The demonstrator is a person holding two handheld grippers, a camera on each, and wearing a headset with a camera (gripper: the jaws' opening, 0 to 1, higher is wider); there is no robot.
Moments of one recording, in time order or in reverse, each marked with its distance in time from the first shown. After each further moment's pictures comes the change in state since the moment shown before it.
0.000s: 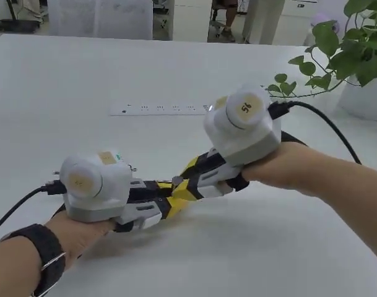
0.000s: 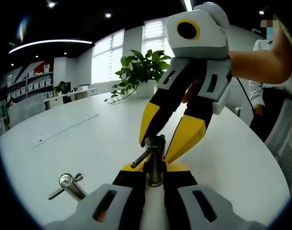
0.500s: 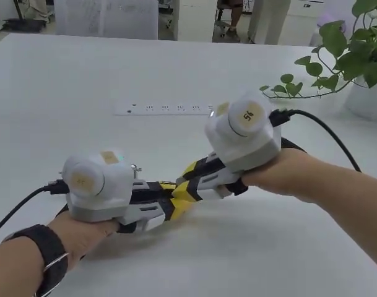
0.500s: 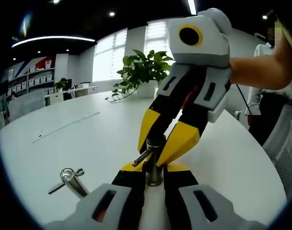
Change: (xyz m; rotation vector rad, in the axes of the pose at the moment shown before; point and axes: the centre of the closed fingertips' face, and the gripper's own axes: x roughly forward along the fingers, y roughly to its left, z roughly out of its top) left arm -0.001 0.001 -0.001 -0.042 -0.004 -0.003; right arm 0.005 0.002 0.003 -0.004 -0.025 0.011
